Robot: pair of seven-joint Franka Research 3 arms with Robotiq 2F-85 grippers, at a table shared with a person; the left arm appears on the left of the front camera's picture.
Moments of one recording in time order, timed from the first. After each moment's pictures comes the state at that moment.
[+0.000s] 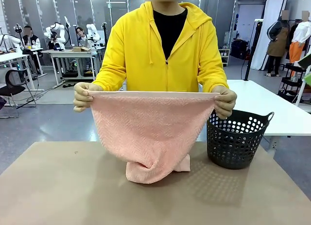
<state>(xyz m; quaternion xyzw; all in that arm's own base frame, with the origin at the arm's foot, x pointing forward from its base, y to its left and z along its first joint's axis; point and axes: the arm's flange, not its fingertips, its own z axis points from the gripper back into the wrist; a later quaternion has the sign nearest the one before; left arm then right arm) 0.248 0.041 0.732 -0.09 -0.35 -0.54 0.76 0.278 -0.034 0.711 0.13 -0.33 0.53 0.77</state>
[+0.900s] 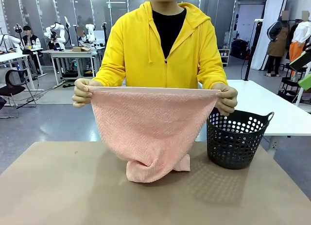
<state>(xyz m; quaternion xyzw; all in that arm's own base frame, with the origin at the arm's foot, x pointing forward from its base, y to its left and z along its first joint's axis) 0.254 0.023 0.736 -0.08 -0.36 -0.57 0.74 0.282 -0.022 0.709 0.11 -0.32 0.56 0.75</state>
